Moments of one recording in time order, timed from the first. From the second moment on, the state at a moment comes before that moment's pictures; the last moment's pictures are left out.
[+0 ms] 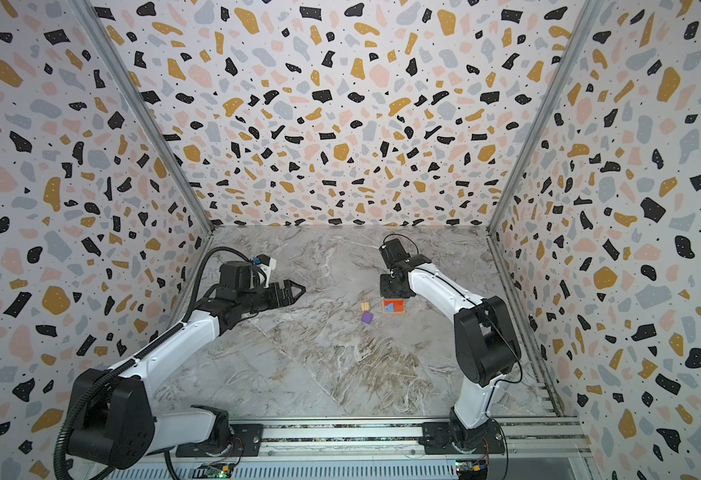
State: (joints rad) left arm -0.22 1.30 0.82 -0.24 0.46 -0.43; right arm 0.46 1.77 1.37 -0.75 0.08 0.38
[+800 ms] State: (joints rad) left arm -0.22 1.30 0.82 -0.24 0.46 -0.43; right arm 0.46 1.78 1.36 -0.74 0.09 0.38
